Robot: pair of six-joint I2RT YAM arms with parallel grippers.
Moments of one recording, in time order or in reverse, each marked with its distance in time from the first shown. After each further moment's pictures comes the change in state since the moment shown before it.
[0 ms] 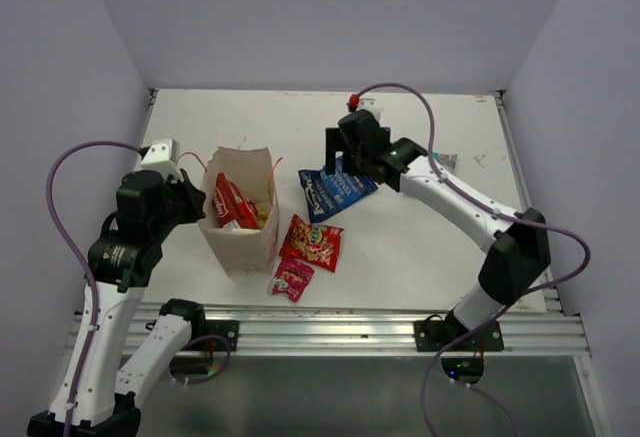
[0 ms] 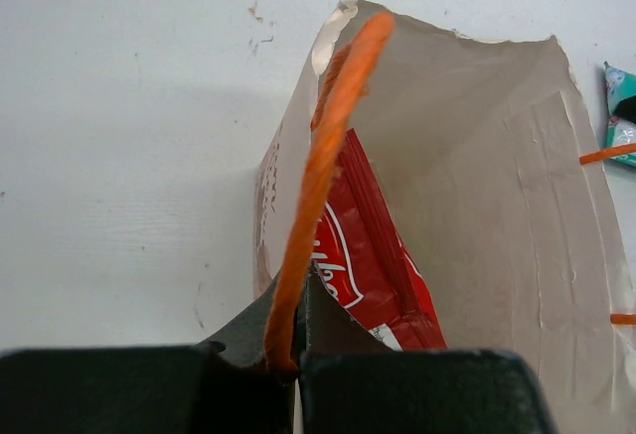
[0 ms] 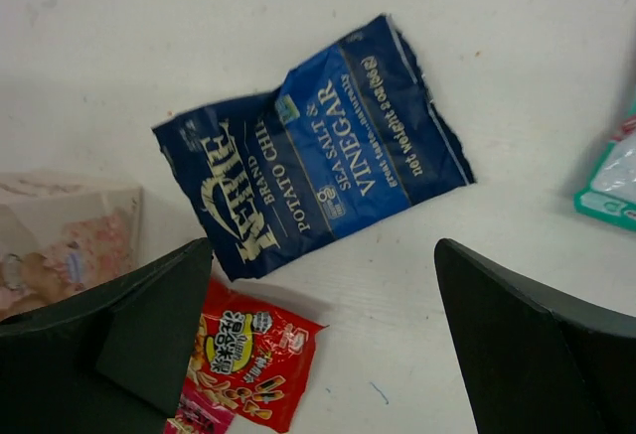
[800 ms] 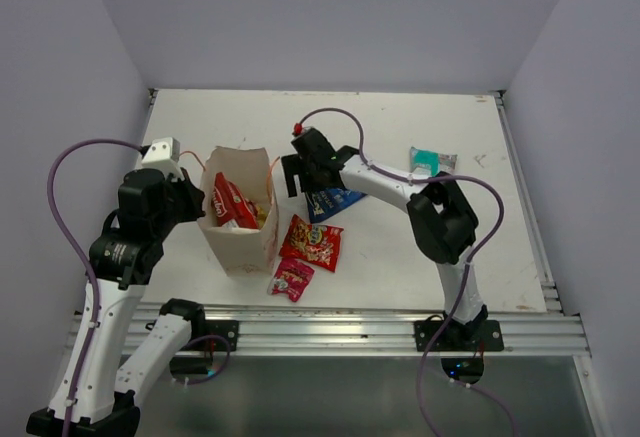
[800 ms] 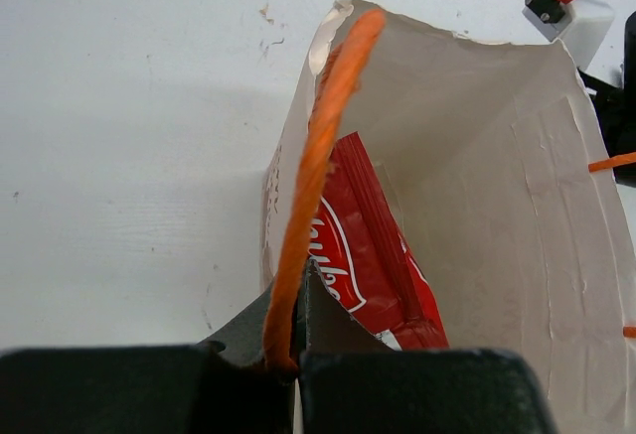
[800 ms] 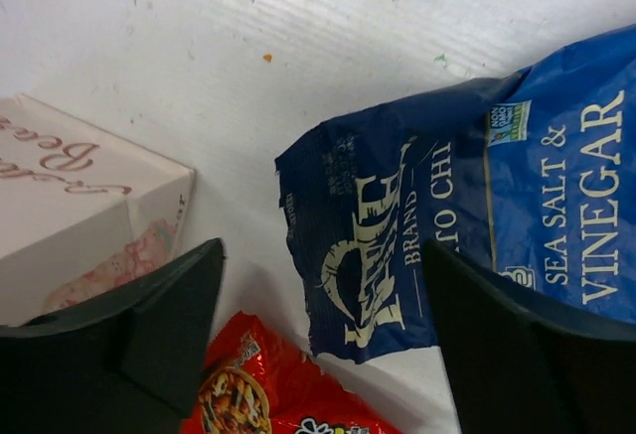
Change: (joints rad) left arm -0.006 0.014 0.000 0.006 -0.027 0.006; right arm 0.068 0.475 0.143 0.147 -0.262 -0.051
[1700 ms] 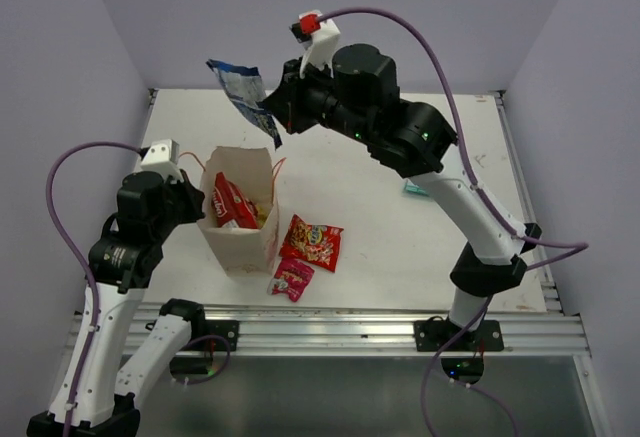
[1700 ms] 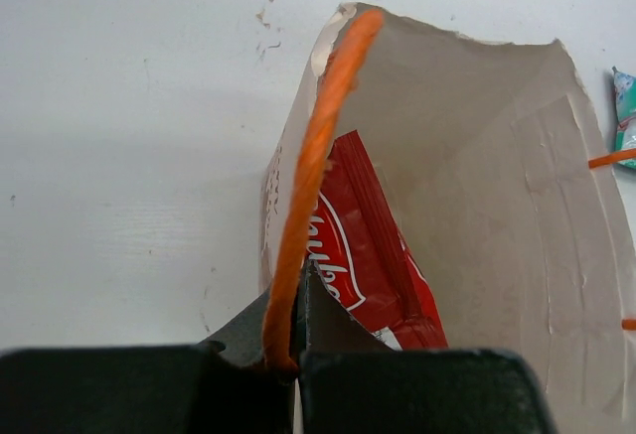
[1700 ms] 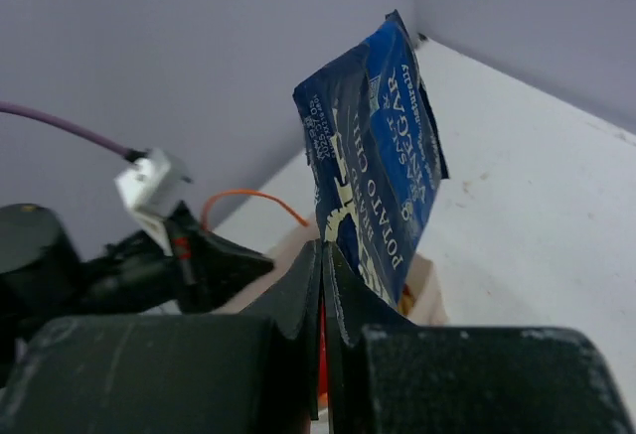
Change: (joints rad) left arm 0.000 -0.019 -0.013 0.010 0.005 0.000; right arm 0.193 -0.268 0.803 -0.338 -0.003 -0.146
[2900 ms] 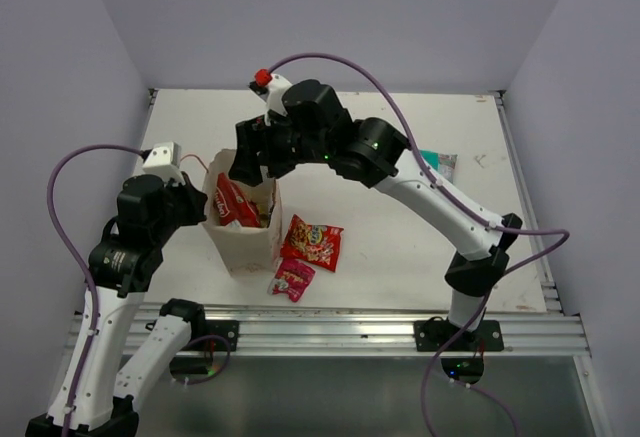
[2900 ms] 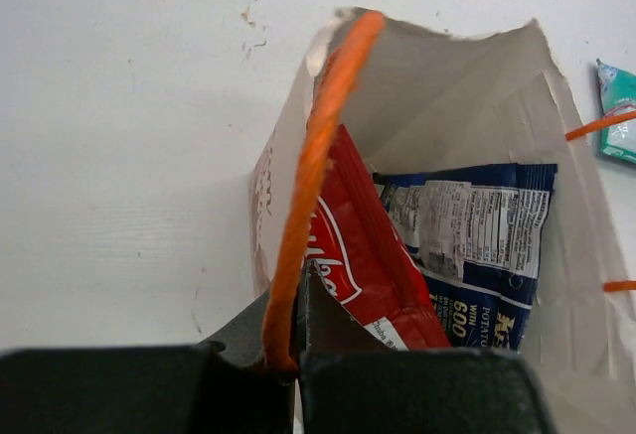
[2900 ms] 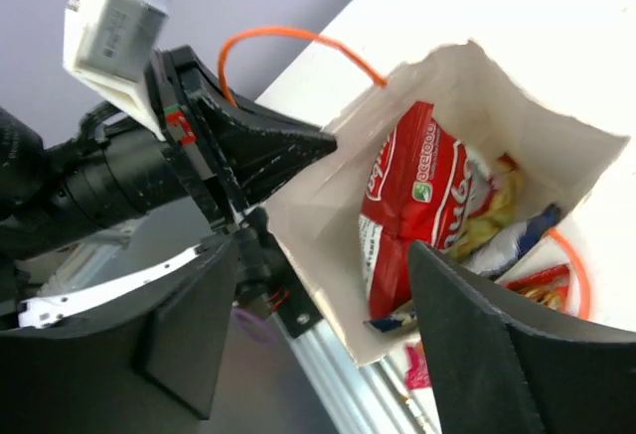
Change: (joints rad) left arm -0.013 -0.023 -0.016 0.007 0.017 0.000; right arm 0.062 0.029 -0.207 -0.030 -0.249 0.170
